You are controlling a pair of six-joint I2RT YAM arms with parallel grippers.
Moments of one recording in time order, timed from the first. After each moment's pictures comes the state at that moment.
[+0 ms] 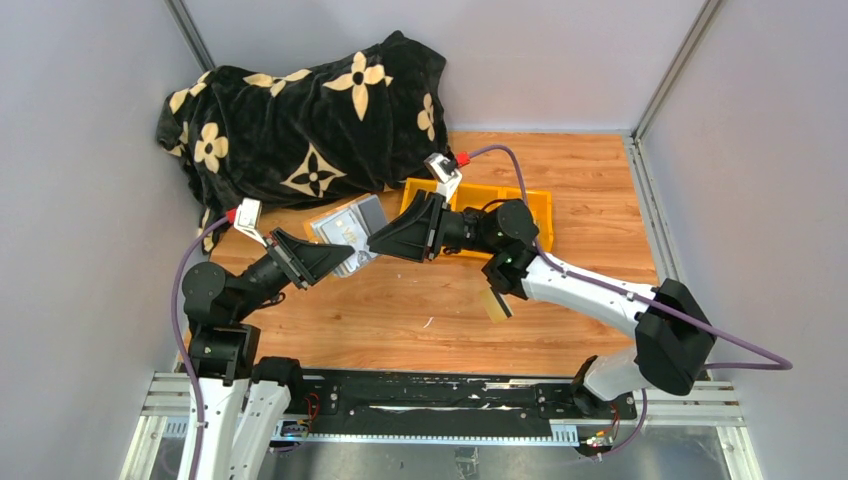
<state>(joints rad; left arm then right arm) -0.06 0.41 0.69 -0.09 0.79 -1.08 0.89 1.42 0.98 0.95 -0.66 1.11</state>
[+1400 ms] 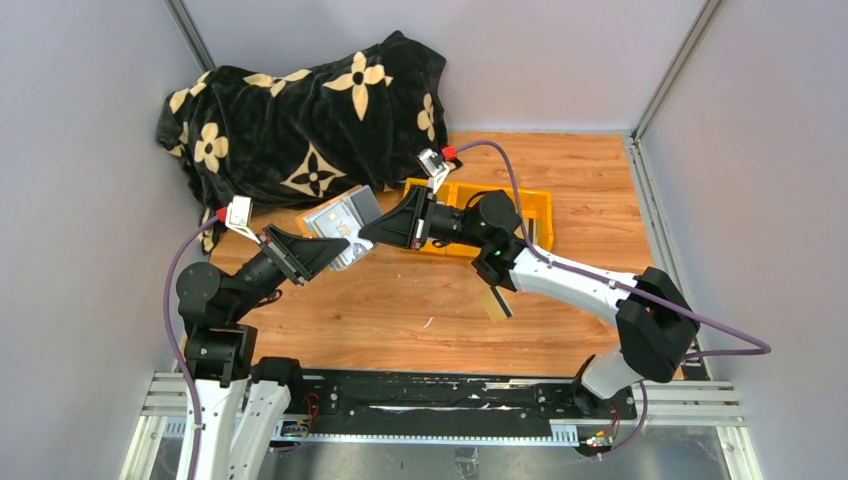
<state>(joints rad) -0.06 0.43 0.73 -0.11 0.75 -1.08 0.89 1.51 1.04 0.88 -0.64 1.09</state>
